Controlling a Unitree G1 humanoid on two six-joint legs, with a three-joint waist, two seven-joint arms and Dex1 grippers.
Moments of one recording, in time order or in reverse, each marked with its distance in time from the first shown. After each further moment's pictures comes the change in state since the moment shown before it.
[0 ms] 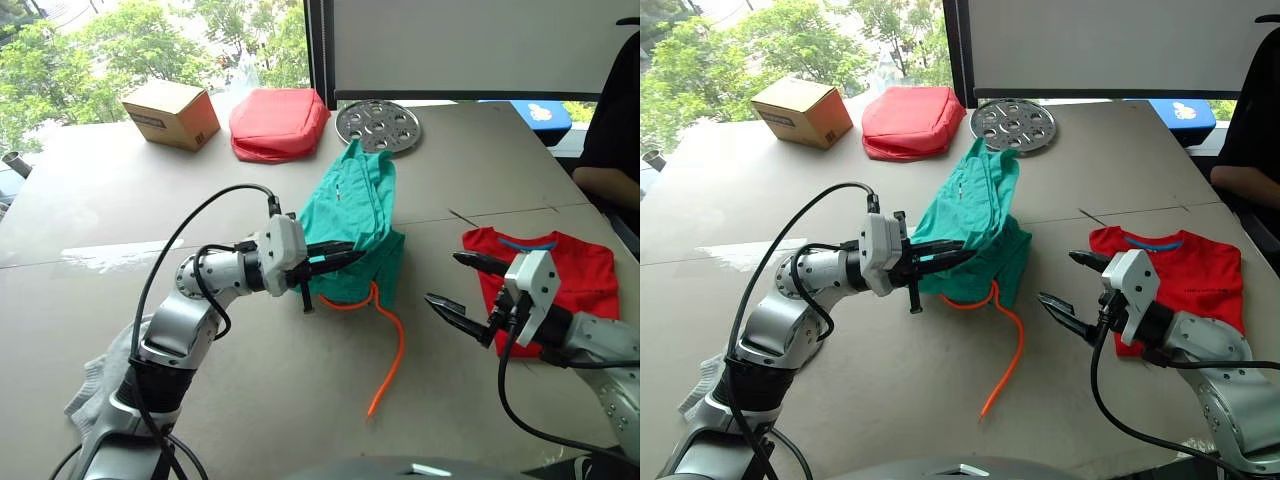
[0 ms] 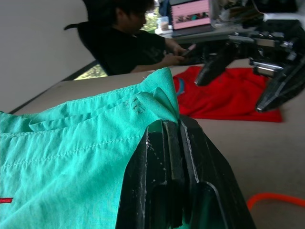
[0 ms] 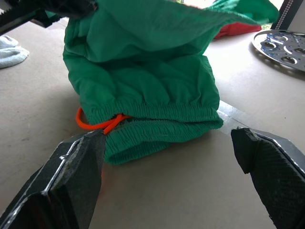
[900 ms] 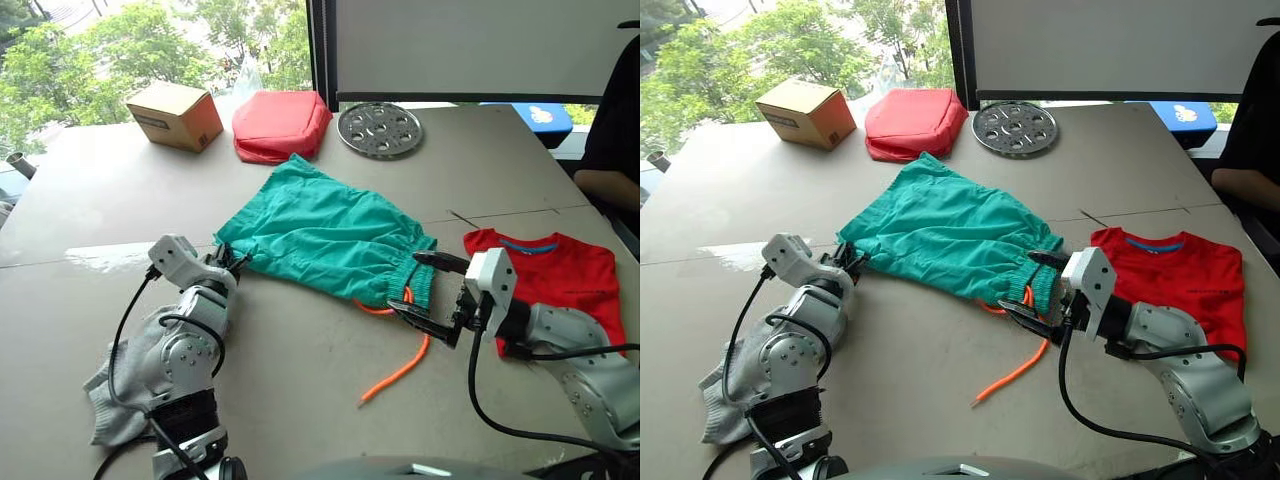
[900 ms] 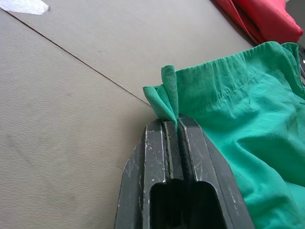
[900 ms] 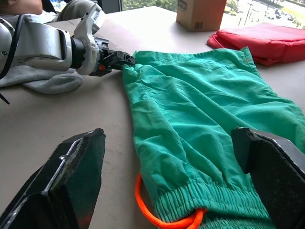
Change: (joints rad) left arm 0.137 -0.486 0.665 -0.011 -0.347 0.575 1.403; right arm -0.160 0.048 0.180 0.038 -0.020 0.002 0.009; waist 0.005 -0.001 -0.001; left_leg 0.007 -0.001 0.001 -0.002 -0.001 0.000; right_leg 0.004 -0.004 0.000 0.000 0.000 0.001
